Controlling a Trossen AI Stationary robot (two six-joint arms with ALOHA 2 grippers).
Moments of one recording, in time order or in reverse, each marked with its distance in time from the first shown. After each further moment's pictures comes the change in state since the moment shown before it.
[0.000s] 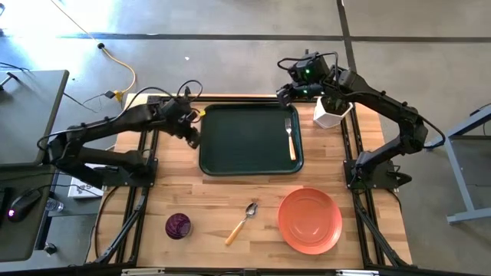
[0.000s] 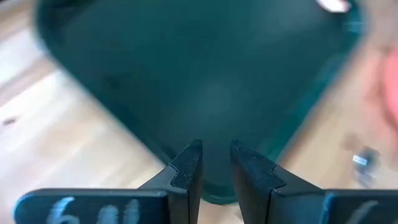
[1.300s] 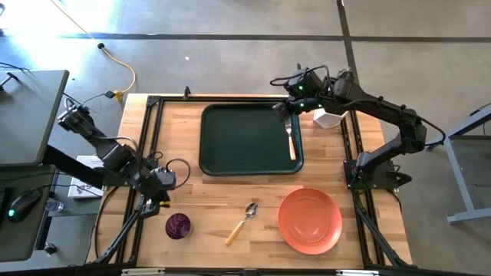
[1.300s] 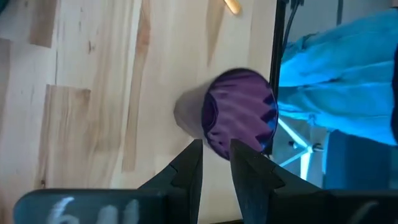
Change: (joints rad) left arm -1.109 -0.135 0.000 -0.159 -0.012 -0.436; right arm 0.151 0.000 0.000 -0.120 0.019 0.210
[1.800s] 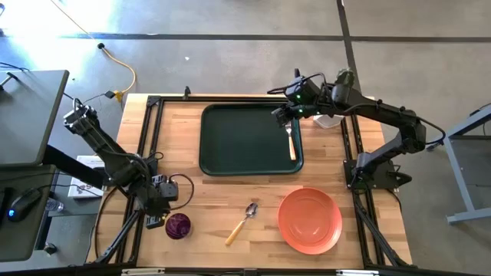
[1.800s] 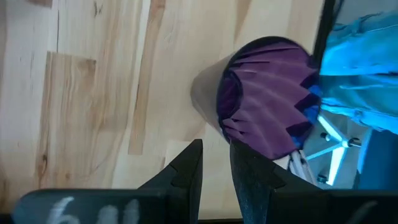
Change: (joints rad) left arm -0.114 0.164 0.000 -0.008 -0.068 -0.124; right arm 0.074 0.000 0.000 -0.040 0.137 0.031
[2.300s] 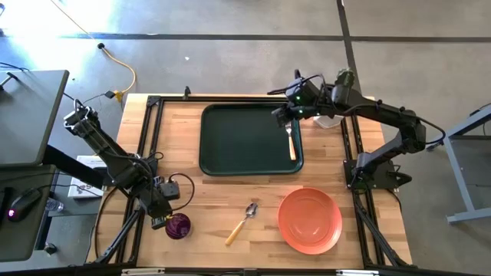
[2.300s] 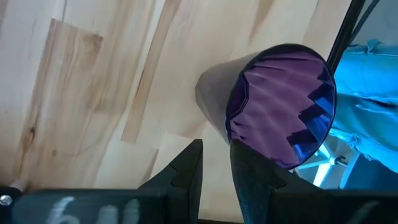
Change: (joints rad) left arm 0.002 0.036 0.000 -0.002 0.014 -0.156; right arm 0.016 0.000 0.000 -0.017 0.016 0.052
